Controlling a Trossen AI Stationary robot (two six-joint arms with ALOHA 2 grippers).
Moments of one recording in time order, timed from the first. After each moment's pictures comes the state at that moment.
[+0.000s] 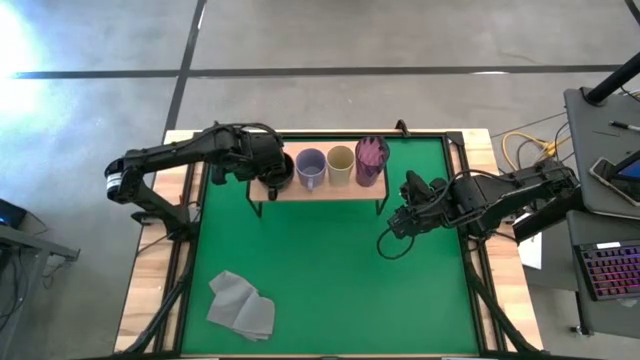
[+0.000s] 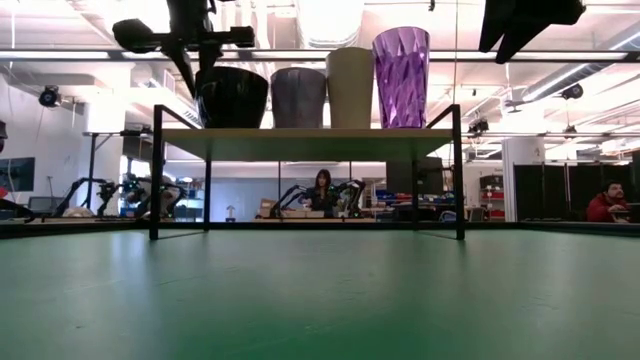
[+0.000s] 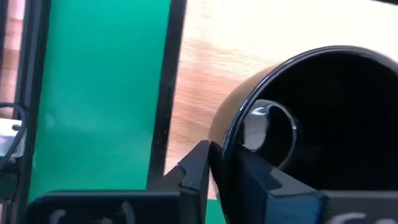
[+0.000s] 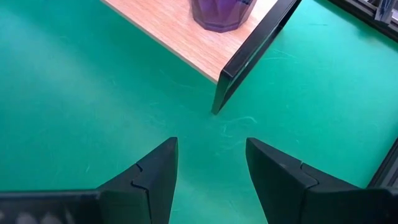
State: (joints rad) left arm 0.25 1.46 1.54 -1.44 -0.29 -1.48; right arm 0.30 1.31 1.35 -1.33 0.47 1.12
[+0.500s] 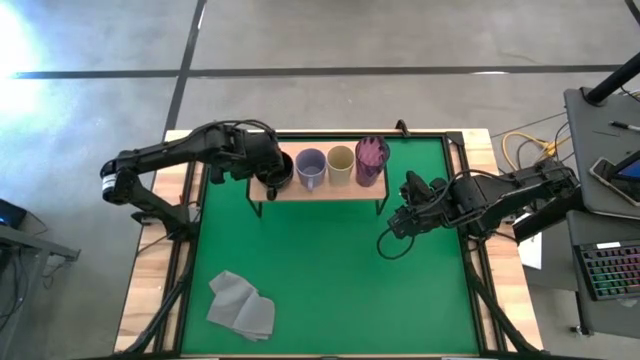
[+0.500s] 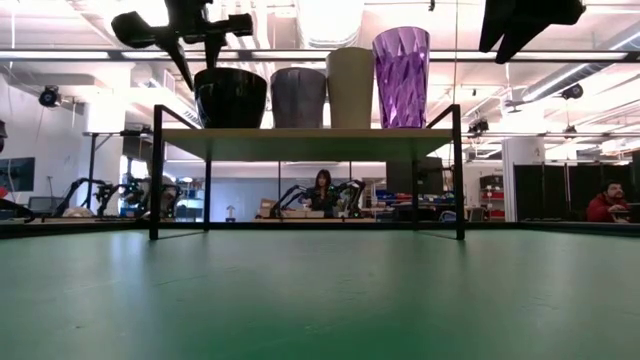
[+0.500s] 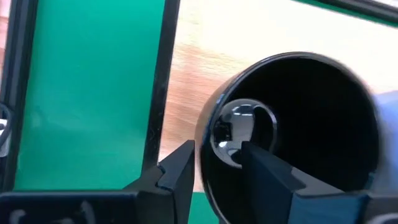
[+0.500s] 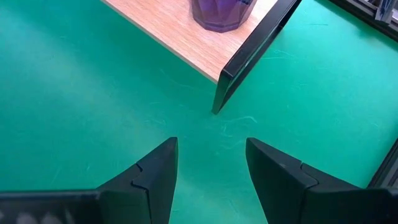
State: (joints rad) left arm 0.24 1.42 1.56 -1.42 -0.28 -1.48; right arm 0.30 1.31 1.35 -1.33 0.47 1.12
